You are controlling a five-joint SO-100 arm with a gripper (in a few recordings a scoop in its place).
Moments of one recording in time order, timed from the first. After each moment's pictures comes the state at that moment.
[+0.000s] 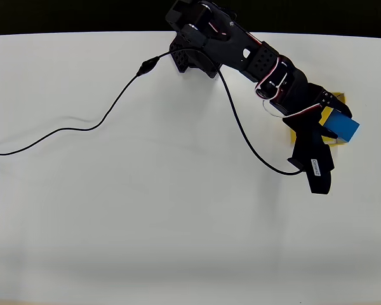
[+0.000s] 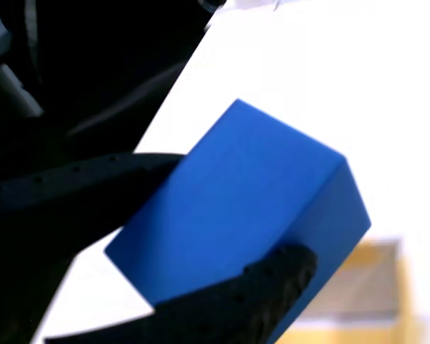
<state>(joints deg) -65.1 119.9 134.3 14.4 -79.7</state>
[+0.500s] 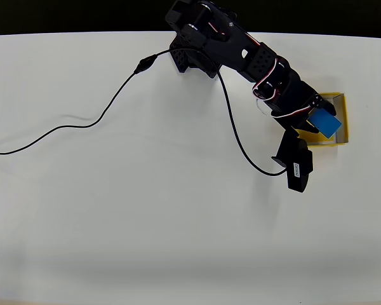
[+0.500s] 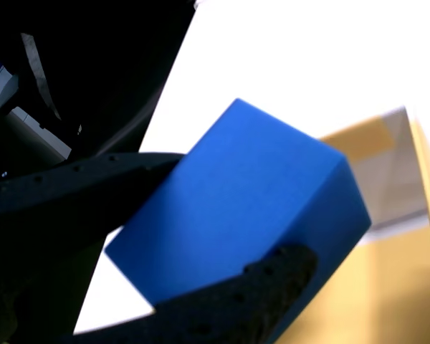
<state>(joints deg) -64.2 120.1 138.8 20.0 -71.4</state>
